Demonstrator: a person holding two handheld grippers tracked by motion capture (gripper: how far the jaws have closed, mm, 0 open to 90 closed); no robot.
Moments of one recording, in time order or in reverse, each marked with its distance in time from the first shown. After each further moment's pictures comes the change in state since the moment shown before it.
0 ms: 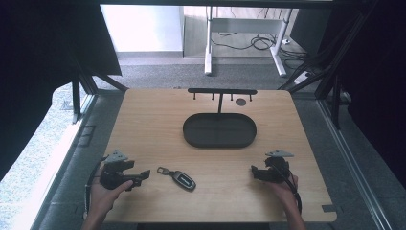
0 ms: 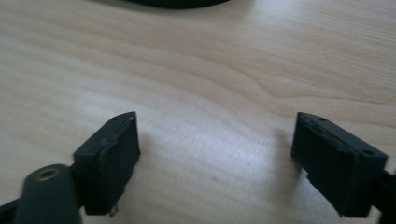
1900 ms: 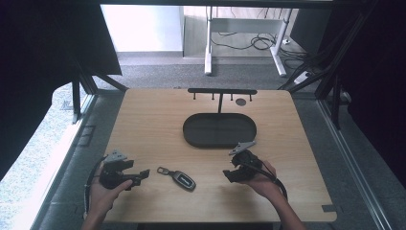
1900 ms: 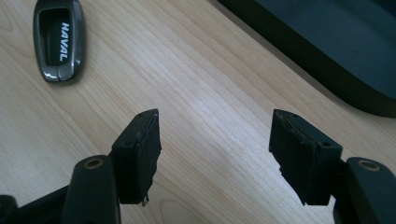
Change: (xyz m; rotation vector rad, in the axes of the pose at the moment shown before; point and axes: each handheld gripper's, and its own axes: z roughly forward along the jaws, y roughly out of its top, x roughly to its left) left arm 0.002 0.001 0.001 -0.004 0.004 -0.006; right arm 0.102 0.065 -0.037 0.128 0.251 -0.382
